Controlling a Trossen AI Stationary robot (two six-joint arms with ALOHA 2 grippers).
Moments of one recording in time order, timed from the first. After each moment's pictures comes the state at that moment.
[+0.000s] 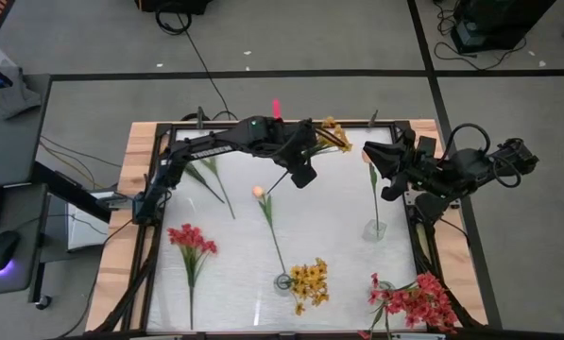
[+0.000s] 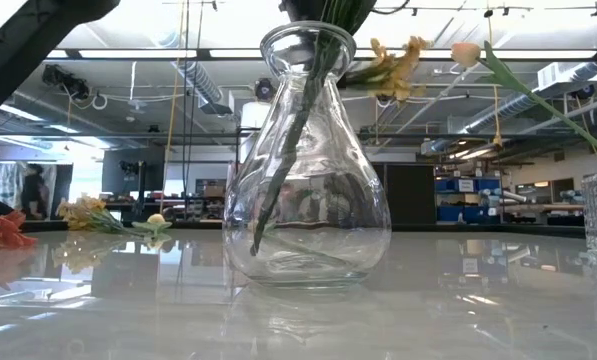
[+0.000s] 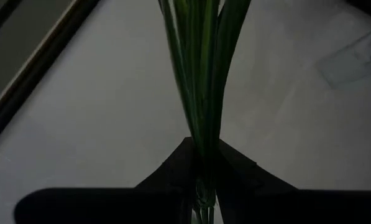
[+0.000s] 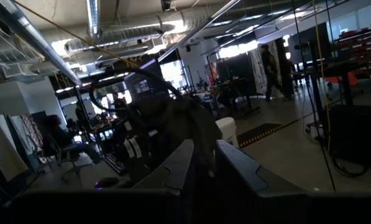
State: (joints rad) left arm 0.15 2.11 2.35 -1.26 -0.16 -0.37; right arm 0.39 0.78 0.90 0.16 0.82 0.10
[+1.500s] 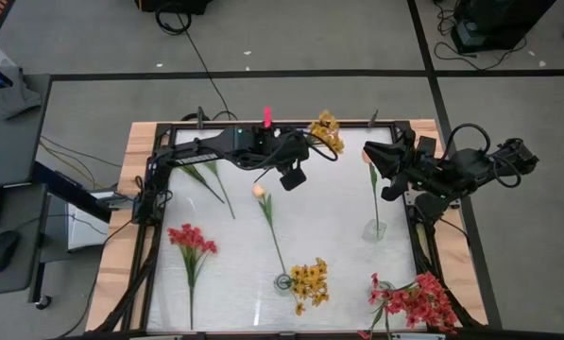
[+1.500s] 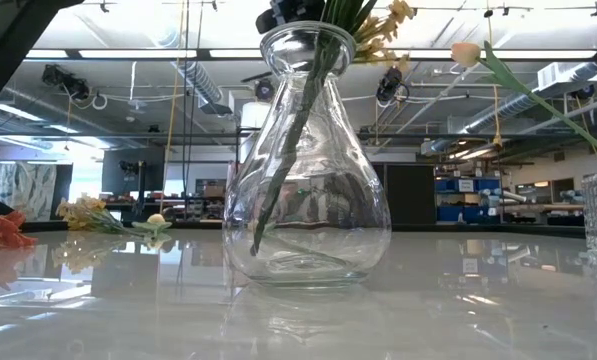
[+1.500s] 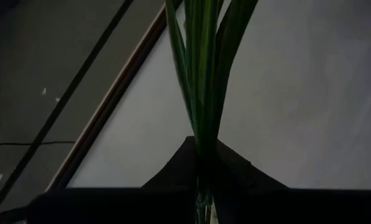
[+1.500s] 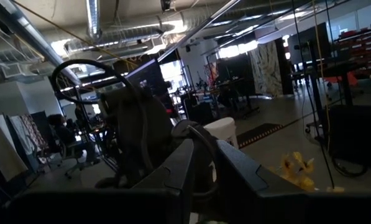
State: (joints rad) left arm 0.06 2.03 2.31 -1.31 -0.47 -0.31; right arm 0.39 0.78 0.90 0.16 0.82 0.10
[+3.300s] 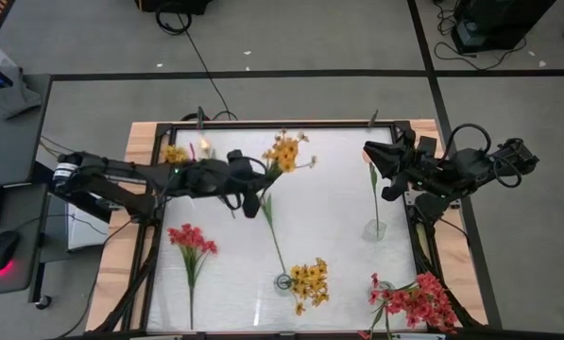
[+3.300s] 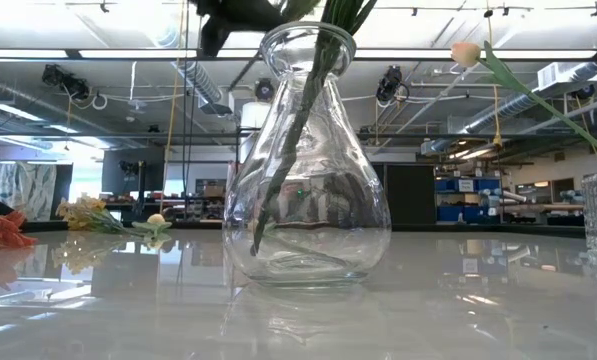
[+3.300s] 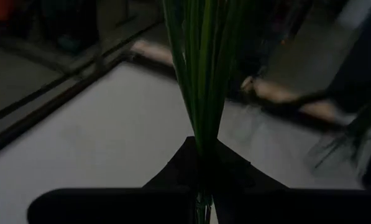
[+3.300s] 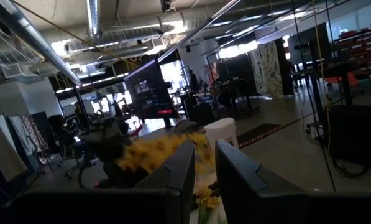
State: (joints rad) left arm -0.06 1.25 1.01 -0.08 -0.32 -0.33; right arm 0.39 0.78 0.90 0.16 0.82 0.10
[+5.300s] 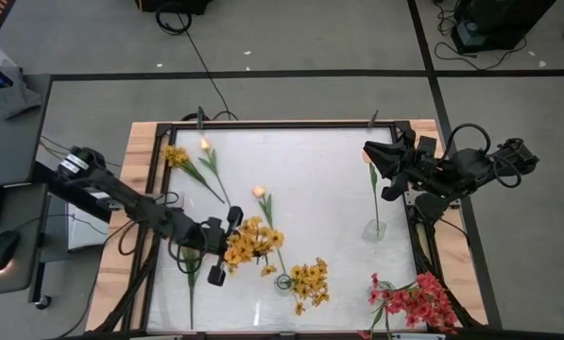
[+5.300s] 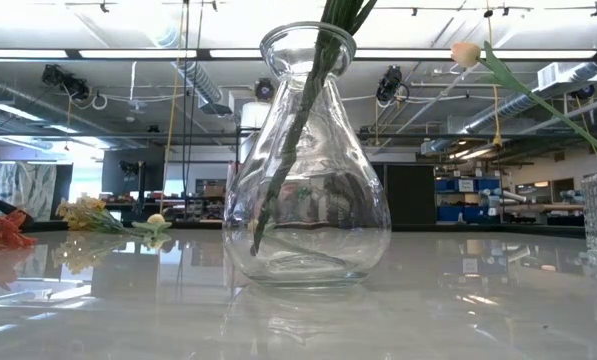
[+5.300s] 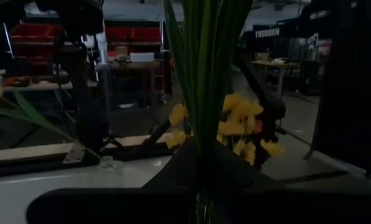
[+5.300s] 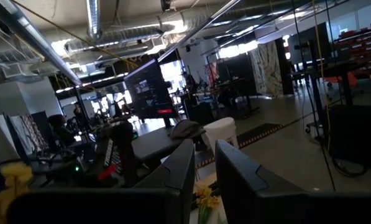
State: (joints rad) left arm -0.52 1.28 0.67 0.72 -0.28 0.01; right arm 0.39 0.78 0.90 0.16 0.82 0.10
